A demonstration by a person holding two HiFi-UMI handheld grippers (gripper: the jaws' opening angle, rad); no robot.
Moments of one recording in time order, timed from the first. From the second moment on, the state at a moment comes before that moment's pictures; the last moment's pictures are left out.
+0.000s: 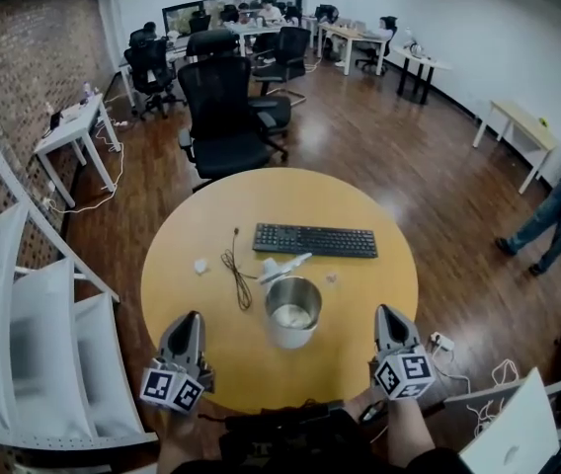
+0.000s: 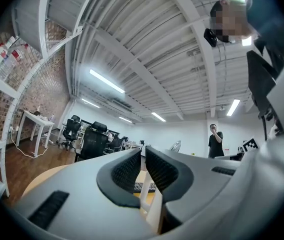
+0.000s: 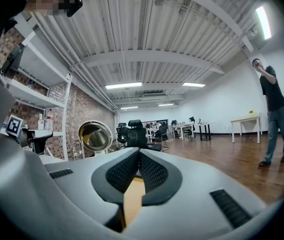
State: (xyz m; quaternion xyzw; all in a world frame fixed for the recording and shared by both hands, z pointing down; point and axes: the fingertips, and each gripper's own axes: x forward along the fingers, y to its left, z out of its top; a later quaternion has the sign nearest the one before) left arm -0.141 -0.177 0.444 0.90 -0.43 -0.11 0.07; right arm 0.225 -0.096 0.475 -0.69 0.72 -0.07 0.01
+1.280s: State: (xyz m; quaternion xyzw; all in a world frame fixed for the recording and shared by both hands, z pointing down) left arm -0.105 -0.244 0.529 0.84 -0.52 0.00 0.15; right arm 0.243 -0.293 0.694 -0.56 0.76 -0.20 -0.27
